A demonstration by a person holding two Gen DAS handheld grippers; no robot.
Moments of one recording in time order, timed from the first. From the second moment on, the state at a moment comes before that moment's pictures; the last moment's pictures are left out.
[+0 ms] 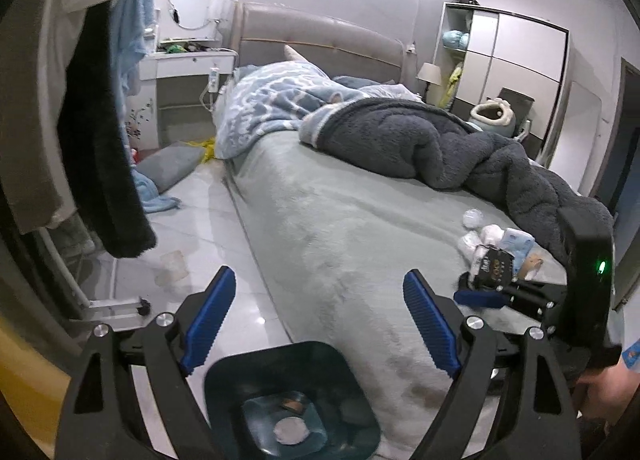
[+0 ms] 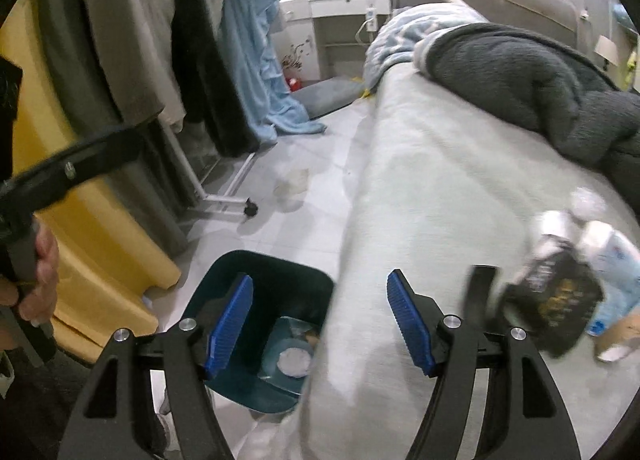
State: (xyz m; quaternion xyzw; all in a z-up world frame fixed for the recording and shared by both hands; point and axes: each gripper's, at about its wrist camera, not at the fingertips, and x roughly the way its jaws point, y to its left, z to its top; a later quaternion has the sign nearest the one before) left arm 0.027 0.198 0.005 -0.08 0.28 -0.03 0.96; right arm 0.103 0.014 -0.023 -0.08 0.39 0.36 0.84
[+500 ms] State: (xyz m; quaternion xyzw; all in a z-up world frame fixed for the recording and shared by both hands) left arm 0.064 0.137 -0.018 -0.06 0.31 -0.12 0.94; right arm 0.125 -0.067 -0.017 -0.04 0.38 0.31 0.87
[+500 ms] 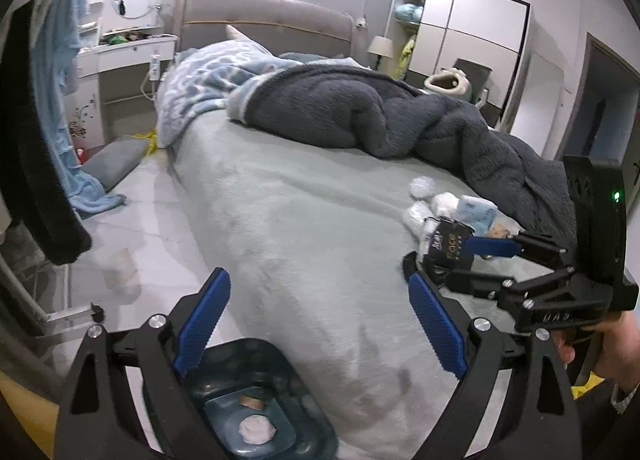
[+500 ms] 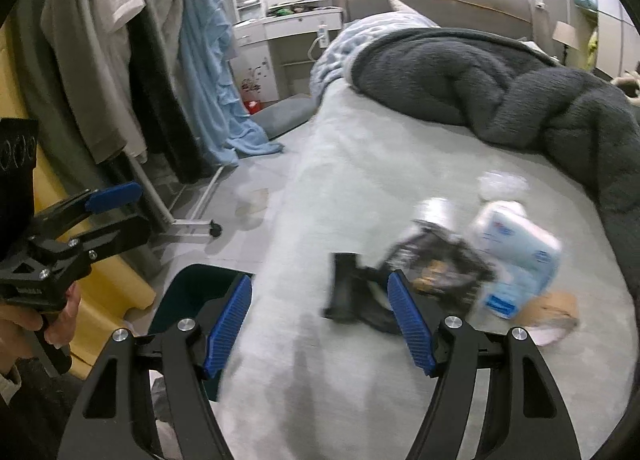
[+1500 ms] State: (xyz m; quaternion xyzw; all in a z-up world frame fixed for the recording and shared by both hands) left arm 0.132 0.047 -0.082 0.01 0.36 -0.27 0.89; right arm 0.149 -0.208 -0.033 0.03 0.38 0.27 0.88
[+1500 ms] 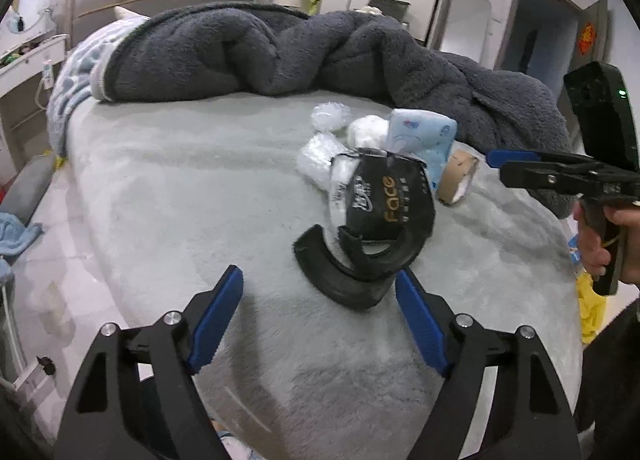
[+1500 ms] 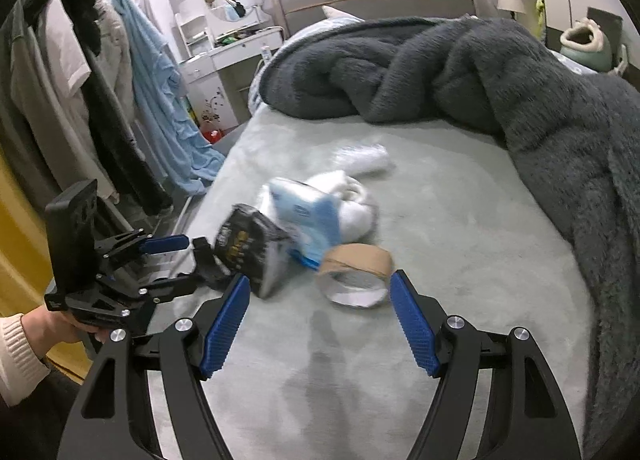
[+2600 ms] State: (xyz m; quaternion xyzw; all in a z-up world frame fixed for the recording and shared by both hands) left arm 0.124 0.050 -0.075 0.03 0.35 -0.30 0.89; right arm 0.171 -0.186 -0.053 0.03 0.43 0.21 0.88
